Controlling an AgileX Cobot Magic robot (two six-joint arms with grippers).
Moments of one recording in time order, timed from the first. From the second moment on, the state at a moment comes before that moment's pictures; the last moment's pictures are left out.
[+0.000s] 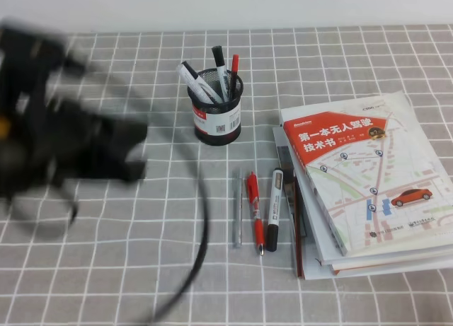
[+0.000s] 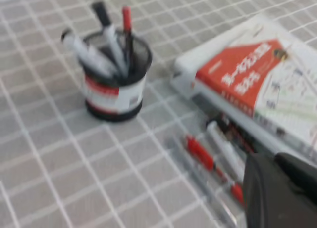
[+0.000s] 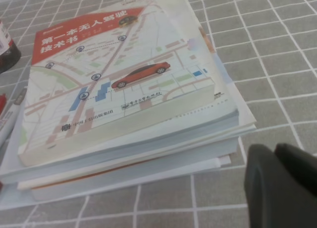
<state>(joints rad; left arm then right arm) -0.41 1.13 -0.97 -0.62 0.57 0.63 0.04 -0.01 0.03 0.14 0.38 0.11</state>
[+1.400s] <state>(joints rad) -0.35 0.22 -0.09 -0.49 0.10 0.36 0.04 -0.01 0.03 0.14 0.38 0.11</state>
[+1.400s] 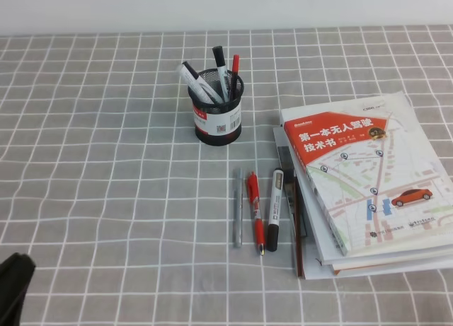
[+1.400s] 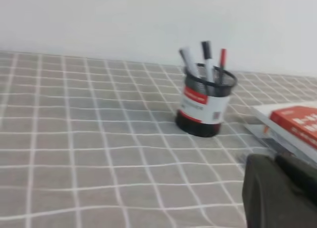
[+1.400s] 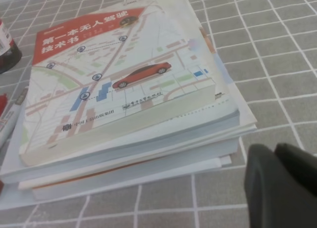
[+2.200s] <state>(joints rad) -0.08 -0.01 0.02 -0.11 0.32 0.08 0.04 -0.01 0.03 0.14 0.38 0.11</state>
